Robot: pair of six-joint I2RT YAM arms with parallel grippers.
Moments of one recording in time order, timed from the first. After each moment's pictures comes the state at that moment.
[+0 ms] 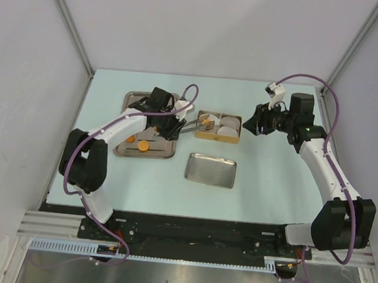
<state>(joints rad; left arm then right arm) -0.42 1.73 1.30 -0.55 0.32 0.37 0.13 1.36 1.15 -0.35 -0.64 -0.06</state>
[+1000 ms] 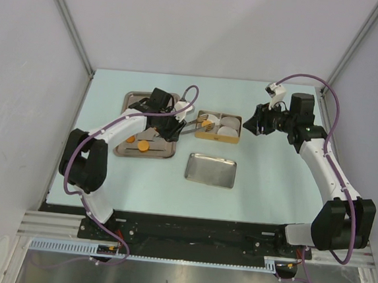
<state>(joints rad) -0.42 1.73 1.29 -0.55 0.32 0.38 0.13 1.36 1.15 -0.35 -0.64 -0.06</state>
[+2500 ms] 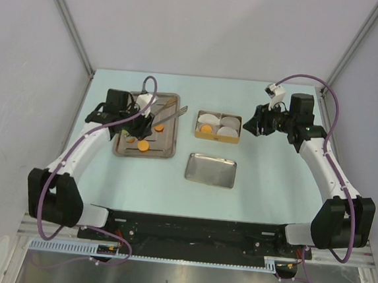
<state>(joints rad) -0.18 1.38 1.10 -0.55 0.38 0.39 0.12 1.37 1.15 -0.36 -0.65 -0.07</state>
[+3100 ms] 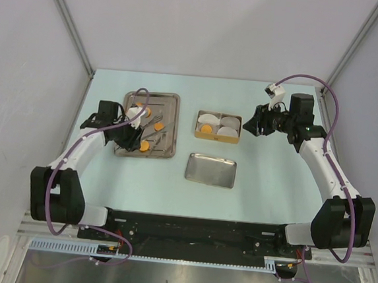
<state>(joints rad) -0.02 1.35 0.94 -0.58 0.40 0.47 0.12 1.37 1.15 -0.36 -0.66 -0.07</state>
